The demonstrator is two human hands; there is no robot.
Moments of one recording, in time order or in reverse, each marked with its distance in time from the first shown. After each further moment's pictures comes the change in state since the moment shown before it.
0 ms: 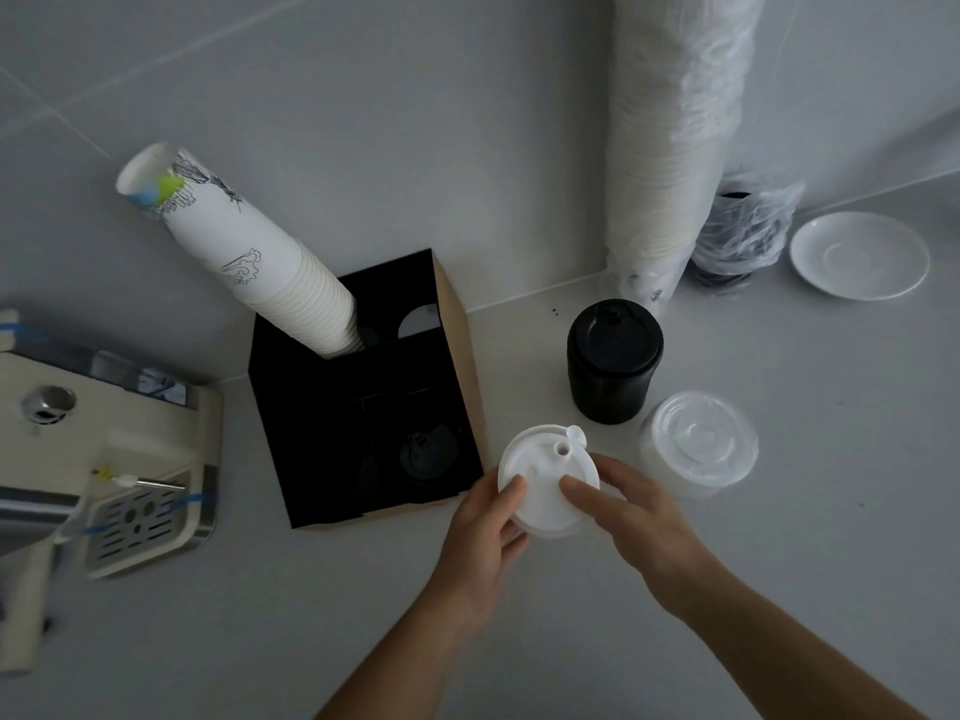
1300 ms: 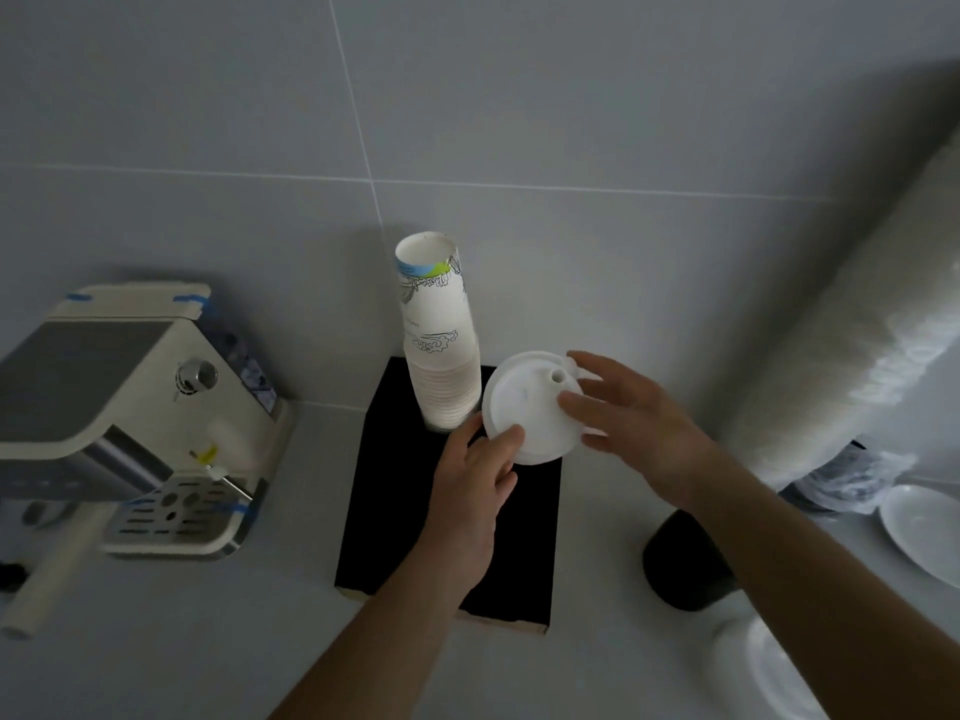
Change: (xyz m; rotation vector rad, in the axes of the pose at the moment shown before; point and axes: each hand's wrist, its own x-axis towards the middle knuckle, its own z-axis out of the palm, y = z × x) left_hand 0.009 0.143 -0.070 -0.391 0.140 0.399; right_hand 0.068 -0.211 0.127 -0.424 -0.196 -0.317
